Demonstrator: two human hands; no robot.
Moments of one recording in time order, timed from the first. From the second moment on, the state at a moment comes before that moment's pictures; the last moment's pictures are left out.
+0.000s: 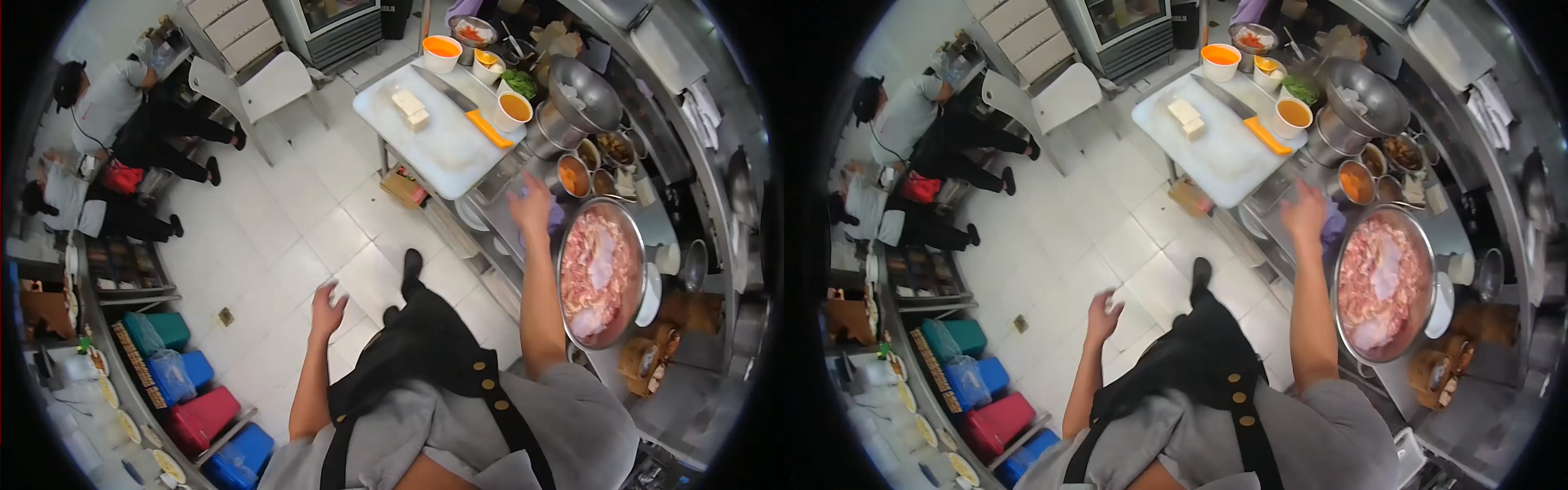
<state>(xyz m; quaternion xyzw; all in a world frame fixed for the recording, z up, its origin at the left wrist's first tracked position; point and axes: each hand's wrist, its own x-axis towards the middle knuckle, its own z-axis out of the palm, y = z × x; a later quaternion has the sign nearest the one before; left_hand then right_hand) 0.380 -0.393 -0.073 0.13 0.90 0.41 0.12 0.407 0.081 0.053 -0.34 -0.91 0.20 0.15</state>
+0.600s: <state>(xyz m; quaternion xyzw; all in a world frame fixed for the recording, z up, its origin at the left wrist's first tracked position) 0.000 -0.059 0.044 0.57 0.80 0.13 0.17 0.156 0.019 -0.034 -0.28 -0.81 0.42 0.30</state>
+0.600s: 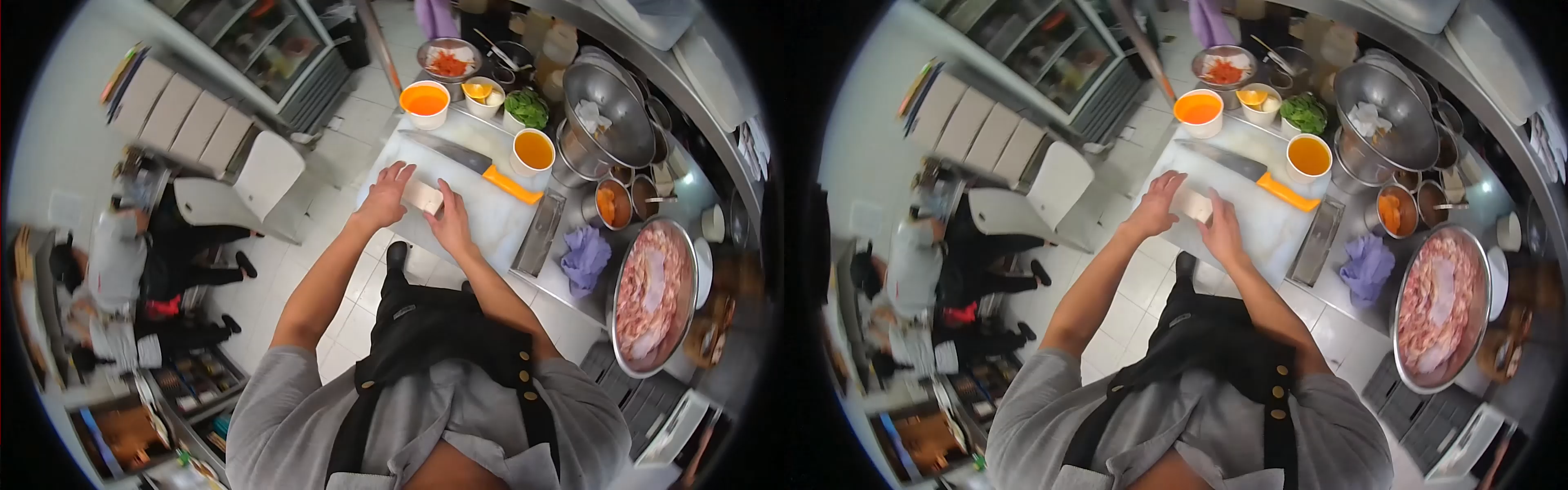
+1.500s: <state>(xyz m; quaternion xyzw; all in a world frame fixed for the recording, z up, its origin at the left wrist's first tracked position) 0.010 0.072 0.073 0.86 0.45 0.02 0.24 0.175 0.023 0.022 -0.56 -0.70 0.25 0.37</state>
